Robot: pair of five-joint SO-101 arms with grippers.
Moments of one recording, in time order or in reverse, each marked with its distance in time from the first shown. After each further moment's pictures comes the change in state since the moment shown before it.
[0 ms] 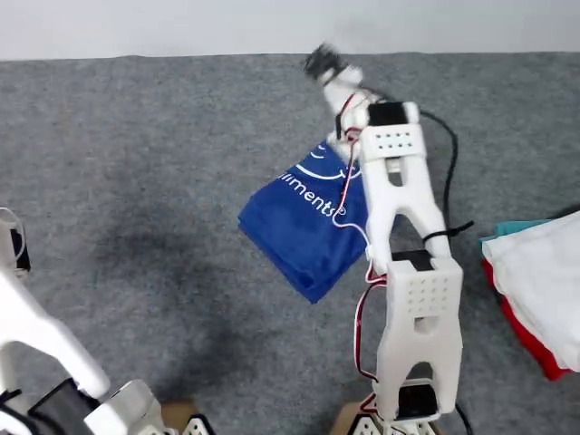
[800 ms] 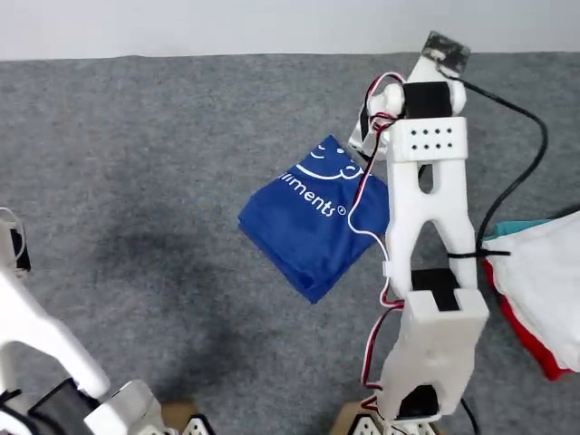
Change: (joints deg) left arm 0.0 0.0 0.0 0.0 0.0; right arm 1.4 -18.3 0.6 33.1 -60.6
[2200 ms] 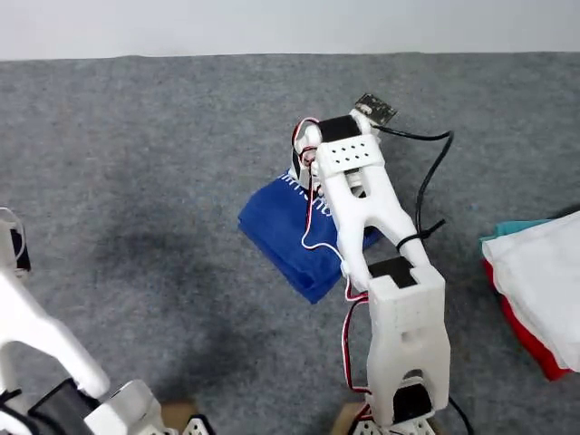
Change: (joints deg) left arm 0.0 0.0 0.0 0.0 0.0; right arm -11.6 15.2 13.0 -18.0 -19.4
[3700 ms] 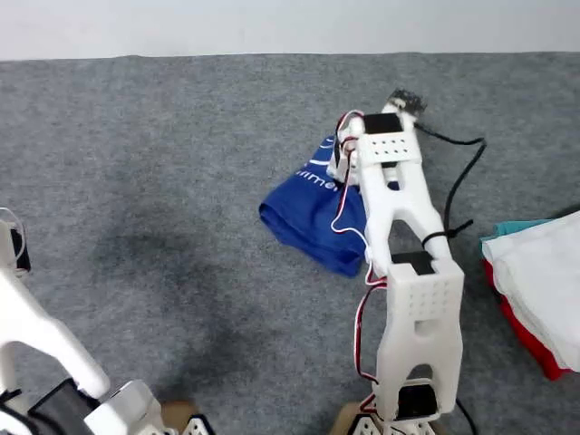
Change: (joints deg) left arm 0.0 0.0 0.0 0.0 -0.2; right arm 9.4 1.1 -2.8 0.4 14.3
